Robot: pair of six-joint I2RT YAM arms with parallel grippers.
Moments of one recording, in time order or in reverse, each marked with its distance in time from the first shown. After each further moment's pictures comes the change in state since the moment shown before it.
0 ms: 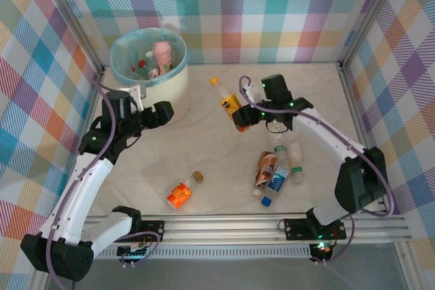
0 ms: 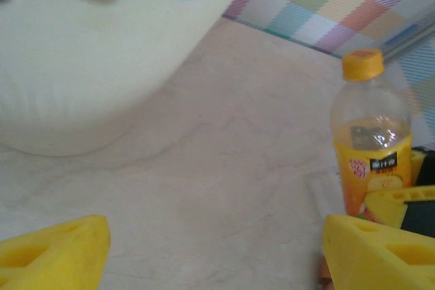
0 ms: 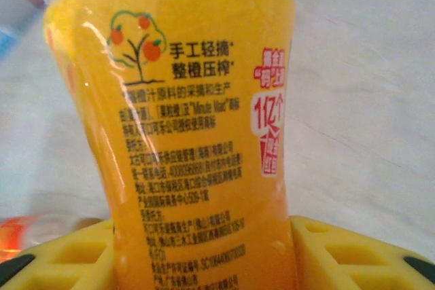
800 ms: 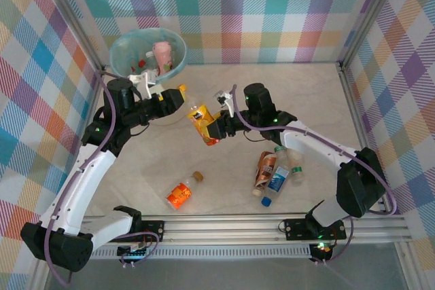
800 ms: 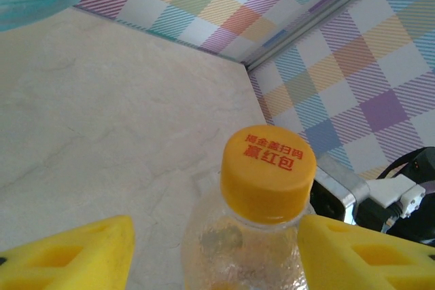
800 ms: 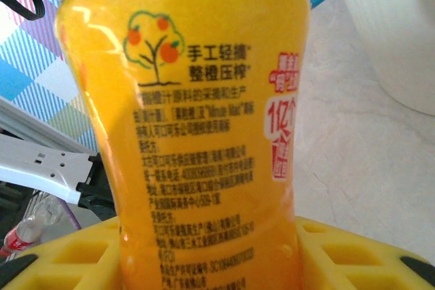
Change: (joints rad) left arm -0.057 0.061 0.097 0.135 0.206 -0.128; right arm 0.197 0.002 -0.071 0.387 -0.328 0.234
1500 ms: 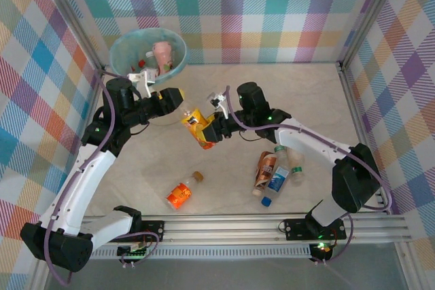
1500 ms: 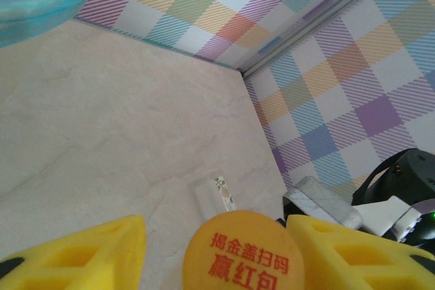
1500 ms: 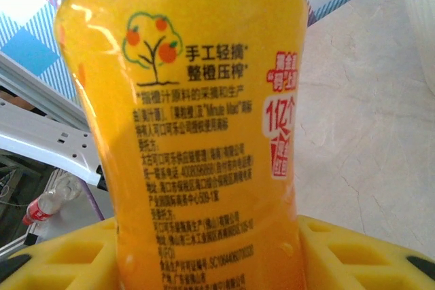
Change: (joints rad) left arm -0.002 0.000 0.000 0.023 -0.003 -0.007; right arm 0.021 0.051 0.052 -0.040 -0.071 -0.060
